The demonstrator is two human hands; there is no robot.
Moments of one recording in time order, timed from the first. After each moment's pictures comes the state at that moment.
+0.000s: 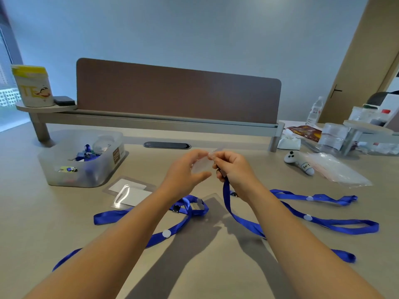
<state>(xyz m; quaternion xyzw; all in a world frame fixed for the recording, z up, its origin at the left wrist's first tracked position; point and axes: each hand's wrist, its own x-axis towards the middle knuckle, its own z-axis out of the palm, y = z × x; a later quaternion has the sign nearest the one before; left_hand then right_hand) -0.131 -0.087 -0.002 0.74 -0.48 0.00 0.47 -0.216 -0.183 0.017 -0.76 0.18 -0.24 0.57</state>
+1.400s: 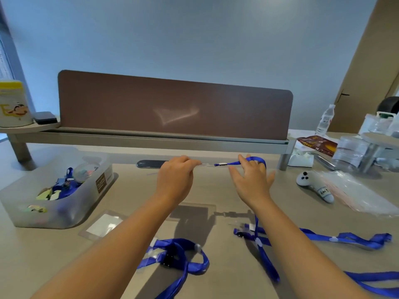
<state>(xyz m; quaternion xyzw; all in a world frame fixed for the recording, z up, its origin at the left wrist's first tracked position) -0.041 -0.161 0.005 0.77 -0.47 0.26 0.36 -0.152 -0.282 0.016 -0.88 0.36 -0.25 0.19</state>
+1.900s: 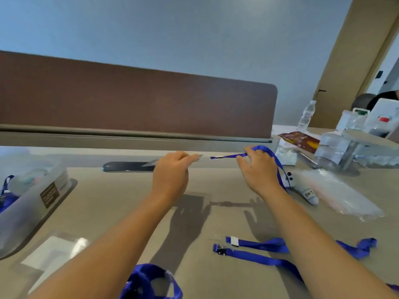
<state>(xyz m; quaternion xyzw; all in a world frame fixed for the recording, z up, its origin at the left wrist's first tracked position) -0.016 -0.243 -0.011 0.75 -0.48 0.28 0.36 -0.146 -0.372 0.029 -0.89 0.37 -0.24 0.13</state>
